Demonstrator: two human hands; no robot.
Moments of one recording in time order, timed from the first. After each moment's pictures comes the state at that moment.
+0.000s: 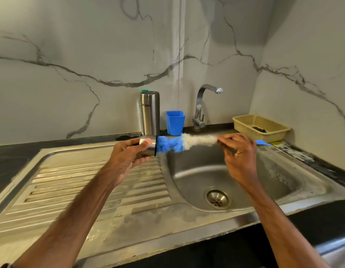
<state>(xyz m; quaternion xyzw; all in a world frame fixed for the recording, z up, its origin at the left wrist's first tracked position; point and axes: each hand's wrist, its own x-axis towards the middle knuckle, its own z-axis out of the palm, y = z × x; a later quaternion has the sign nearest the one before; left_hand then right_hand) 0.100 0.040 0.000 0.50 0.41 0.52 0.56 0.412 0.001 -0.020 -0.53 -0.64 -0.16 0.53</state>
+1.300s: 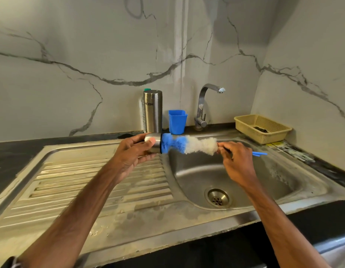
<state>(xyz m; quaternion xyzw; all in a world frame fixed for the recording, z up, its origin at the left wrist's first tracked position) 0.097 0.039 0.001 0.52 0.34 0.51 0.59 0.405 -0.008 -0.019 -0.63 -0.65 -0.07 0.42</state>
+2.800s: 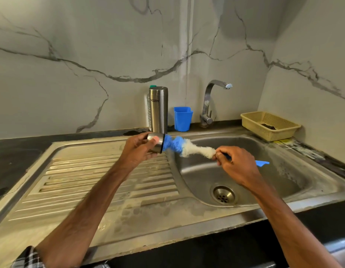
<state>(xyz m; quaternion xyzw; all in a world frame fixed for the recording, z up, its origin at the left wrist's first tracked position) 0.094 0.050 -0.012 0.59 0.42 0.51 0.46 0.392 -0.023 -0.014 -0.64 -0.70 0.00 0.32</state>
